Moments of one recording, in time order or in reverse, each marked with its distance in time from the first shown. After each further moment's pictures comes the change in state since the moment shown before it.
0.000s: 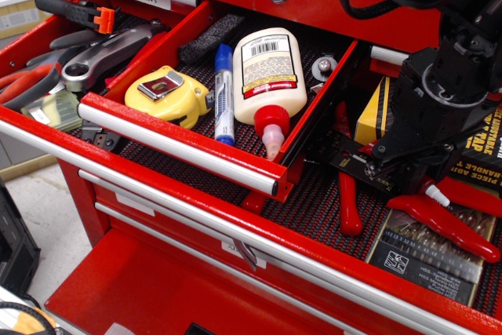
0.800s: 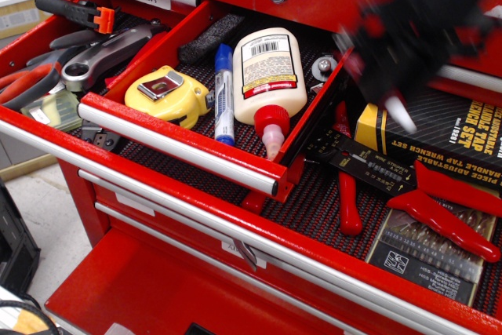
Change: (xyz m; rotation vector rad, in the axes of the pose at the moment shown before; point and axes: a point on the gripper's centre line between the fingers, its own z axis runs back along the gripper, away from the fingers) arm 0.039 0.041 0.114 0.307 -0.049 -0.238
